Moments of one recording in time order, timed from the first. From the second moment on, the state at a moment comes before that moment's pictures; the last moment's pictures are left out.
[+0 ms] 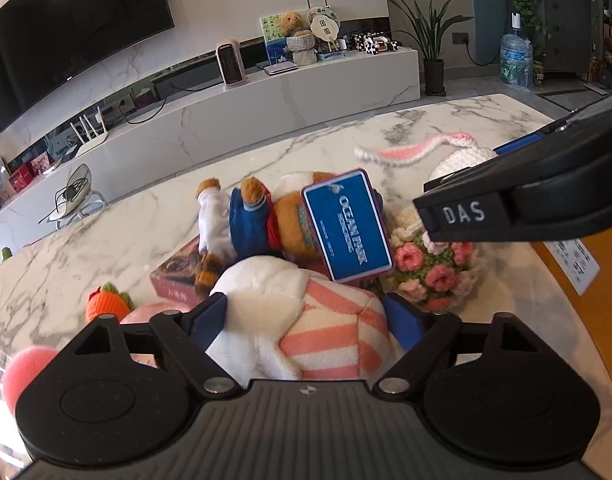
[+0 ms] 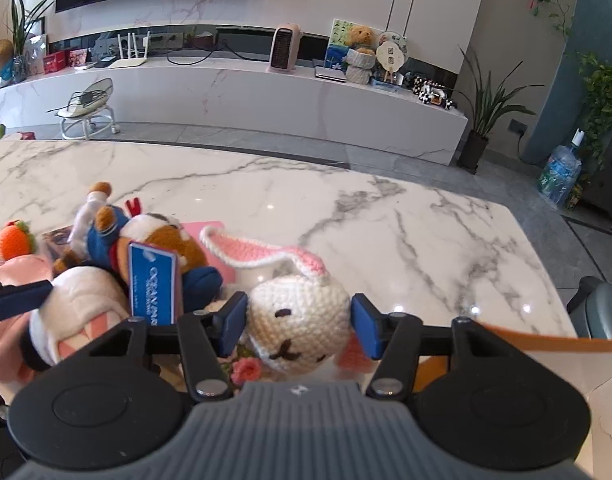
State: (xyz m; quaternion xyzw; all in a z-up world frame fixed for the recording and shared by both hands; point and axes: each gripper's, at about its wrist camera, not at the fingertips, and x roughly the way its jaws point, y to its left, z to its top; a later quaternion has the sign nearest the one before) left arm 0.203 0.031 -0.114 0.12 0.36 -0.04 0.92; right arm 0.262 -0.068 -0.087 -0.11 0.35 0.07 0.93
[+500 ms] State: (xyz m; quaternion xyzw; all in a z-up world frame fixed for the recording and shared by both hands) left arm 0.122 0.049 -0.100 0.11 0.40 -0.06 0.91; right arm 0.168 -0.069 -0.077 -0.06 0.38 0.11 0.92
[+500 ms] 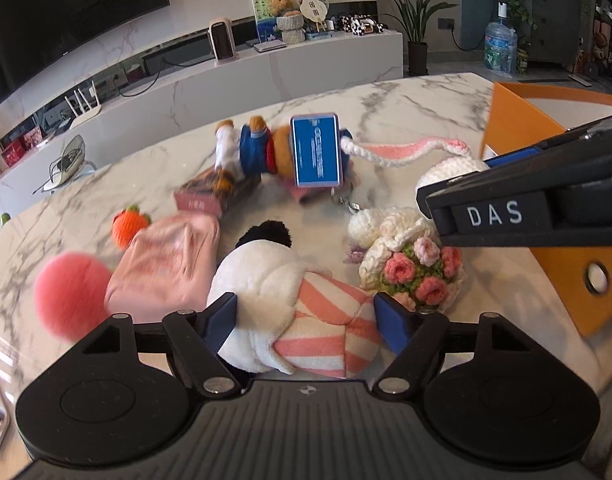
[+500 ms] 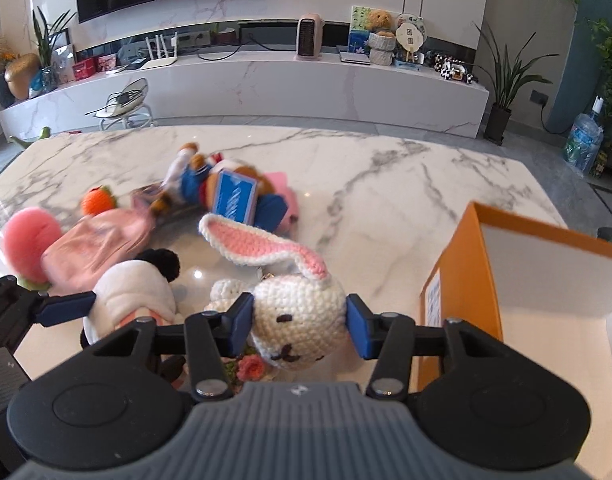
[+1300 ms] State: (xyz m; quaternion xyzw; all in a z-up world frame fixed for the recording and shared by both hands) left arm 0.064 0.082 -0.089 -0.02 0.40 -0.03 0.91; right arm 0.108 -0.085 -0.092 0.01 0.40 0.12 0.91
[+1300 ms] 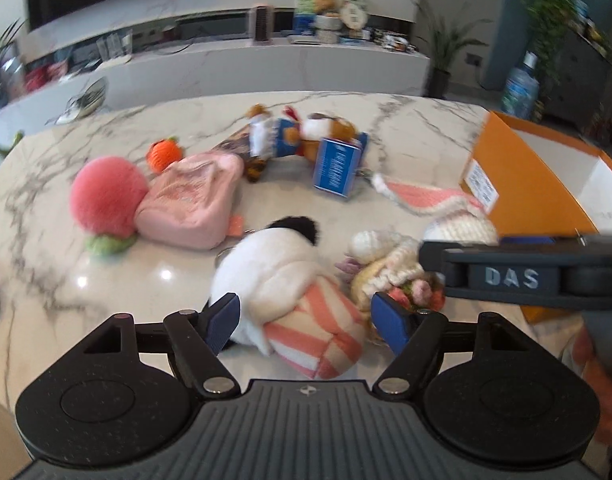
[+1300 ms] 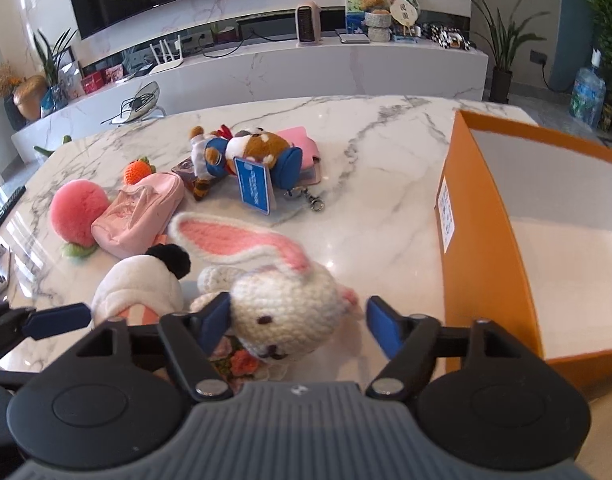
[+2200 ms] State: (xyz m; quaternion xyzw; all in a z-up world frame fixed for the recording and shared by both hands) left arm 0.104 0.122 -0.130 -0.20 0.47 -0.01 0.86; right arm 0.133 -0.088 -0.112 0.11 0.40 0.16 0.89
